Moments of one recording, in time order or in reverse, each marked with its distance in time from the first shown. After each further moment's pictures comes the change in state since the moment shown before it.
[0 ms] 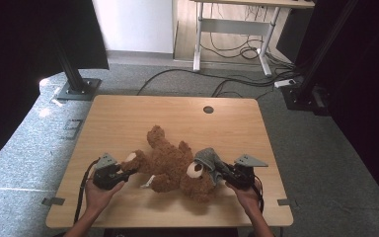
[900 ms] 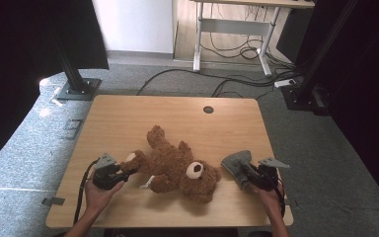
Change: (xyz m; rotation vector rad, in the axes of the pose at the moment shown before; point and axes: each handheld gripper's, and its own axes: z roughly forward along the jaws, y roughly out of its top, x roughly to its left) left arm 0.002 -0.002 0.001 -0.001 0.000 -0.011; right arm -0.073 -0.035 -0.029 0.113 -0.250 0.088
